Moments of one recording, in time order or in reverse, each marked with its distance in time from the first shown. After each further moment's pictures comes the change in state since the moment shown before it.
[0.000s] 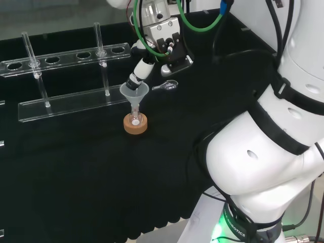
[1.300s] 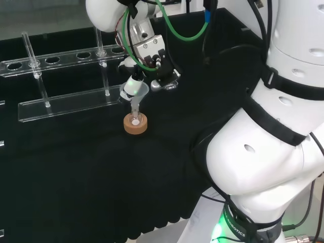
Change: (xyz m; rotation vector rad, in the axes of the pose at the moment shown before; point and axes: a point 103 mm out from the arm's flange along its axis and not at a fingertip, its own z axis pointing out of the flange) arm 0.030 0.032 0.036 0.041 -0.064 -0.076
